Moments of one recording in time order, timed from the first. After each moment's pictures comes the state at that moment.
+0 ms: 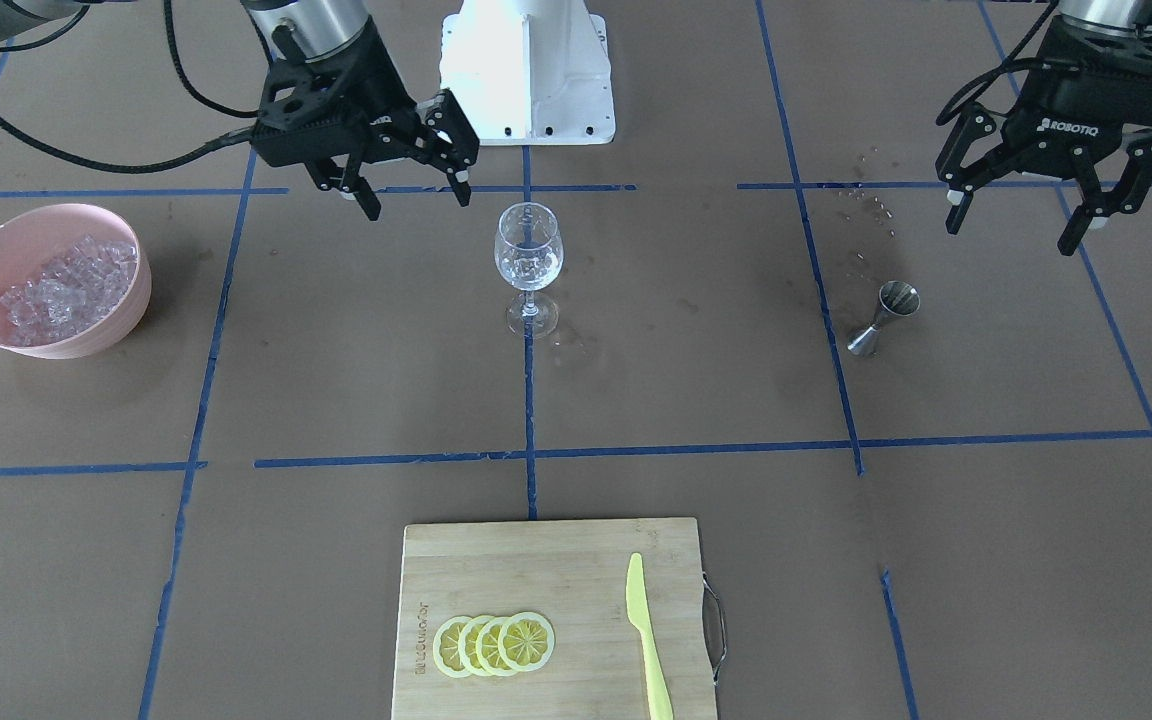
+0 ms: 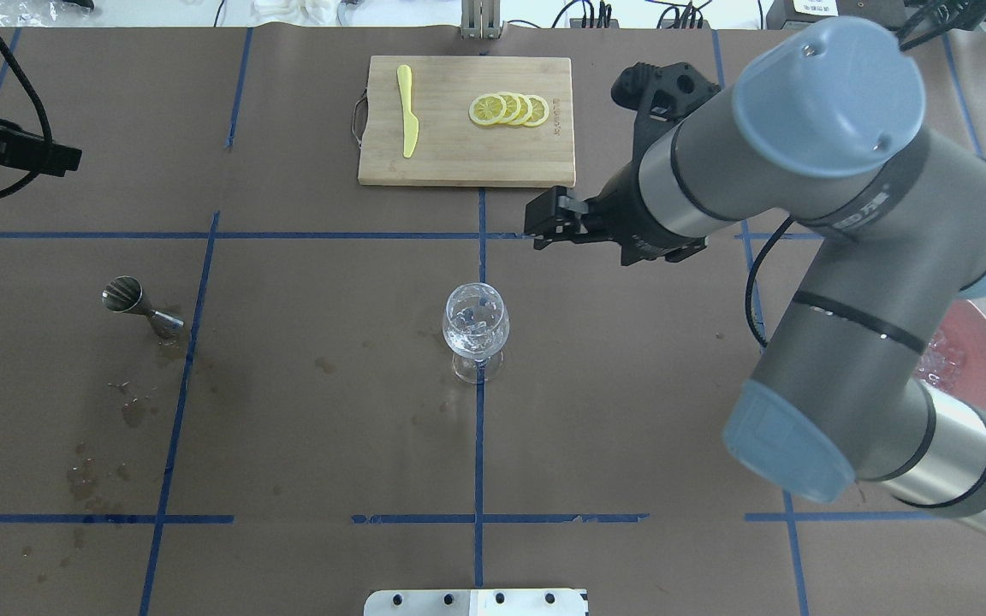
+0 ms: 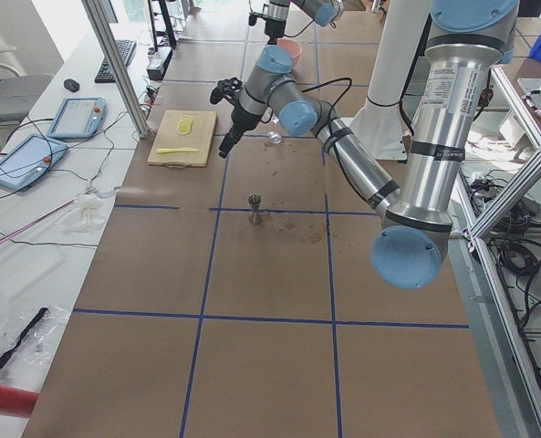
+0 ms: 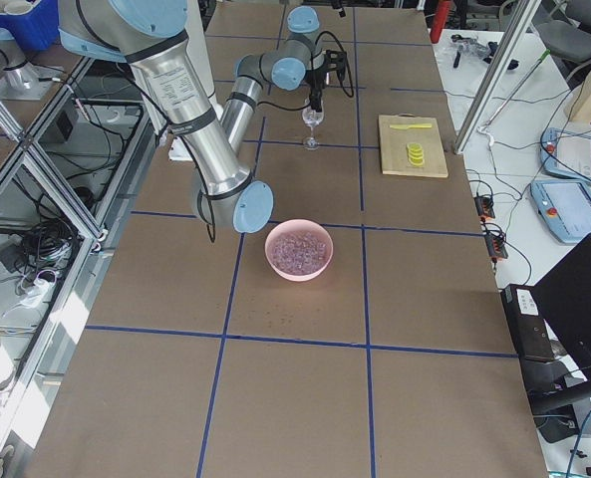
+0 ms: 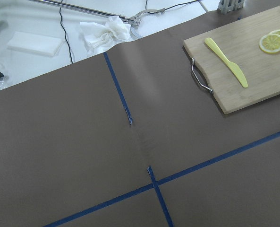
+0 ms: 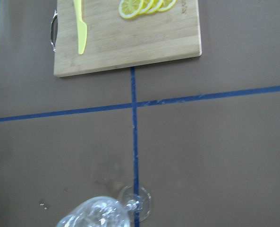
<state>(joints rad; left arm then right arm) -1.06 -1.75 -2.18 -1.65 -1.94 -0.50 0.71 -1.00 2.07 -1.64 1.99 1.25</state>
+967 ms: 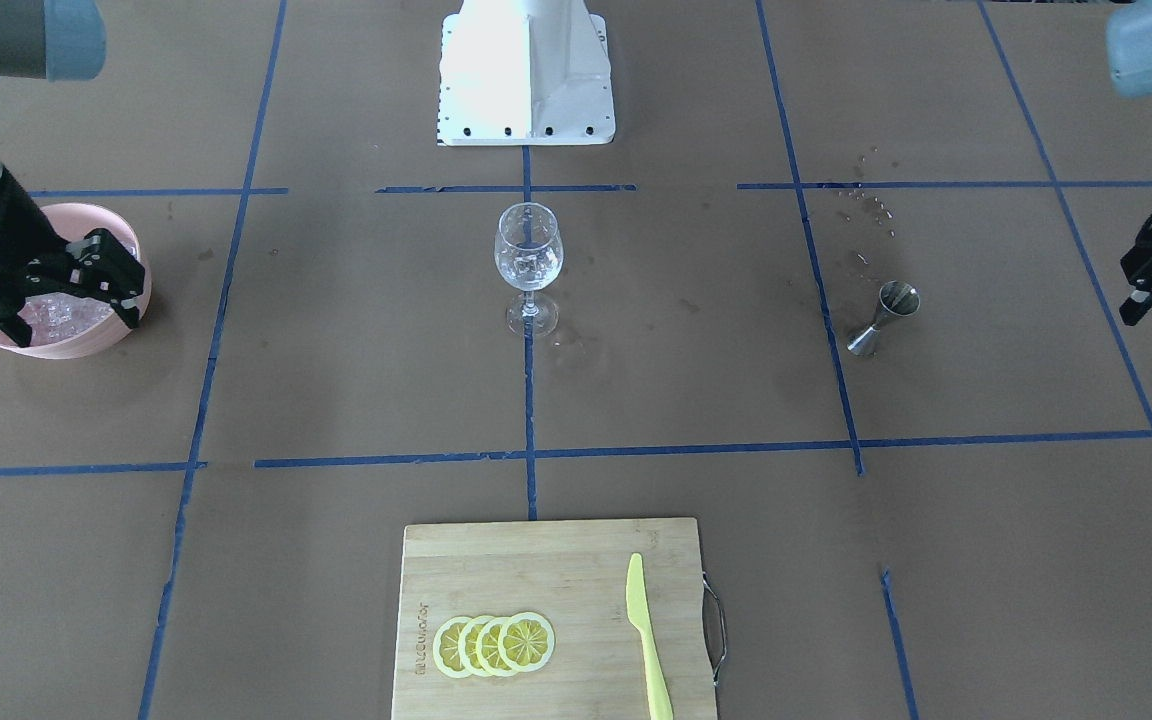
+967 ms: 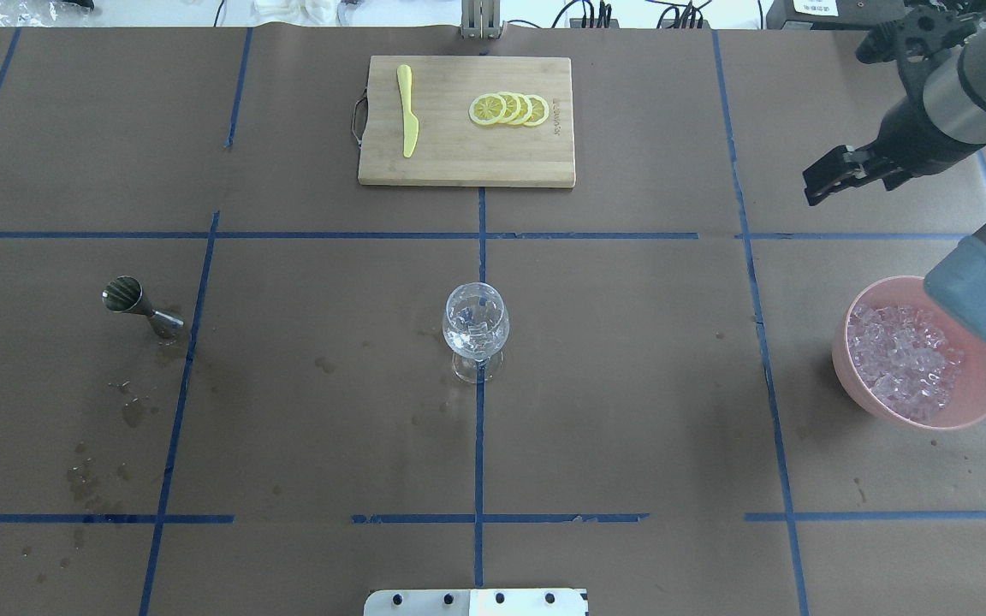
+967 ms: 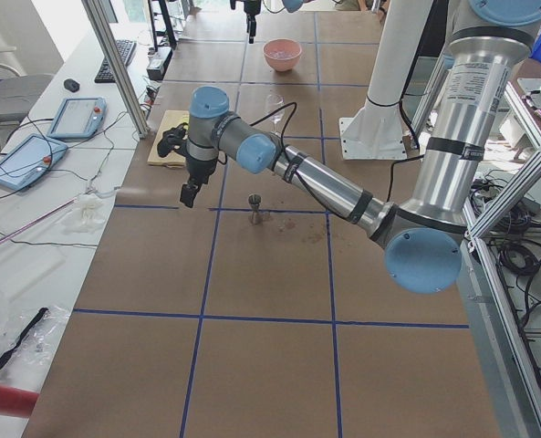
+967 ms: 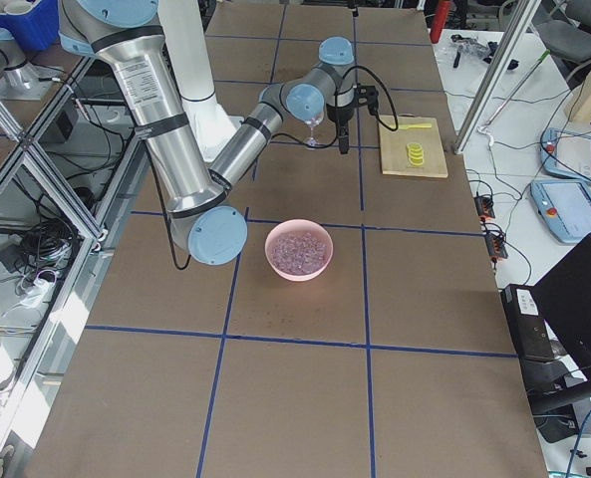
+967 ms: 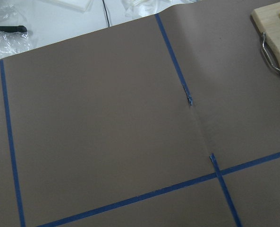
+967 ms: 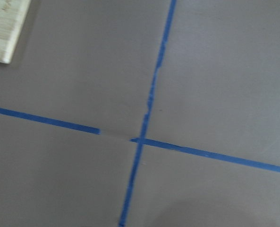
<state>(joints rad) -1.36 -1.78 -1.82 -1.65 -2.22 -0.22 1.07 -1.32 1.95 -1.67 2.12 0.51</state>
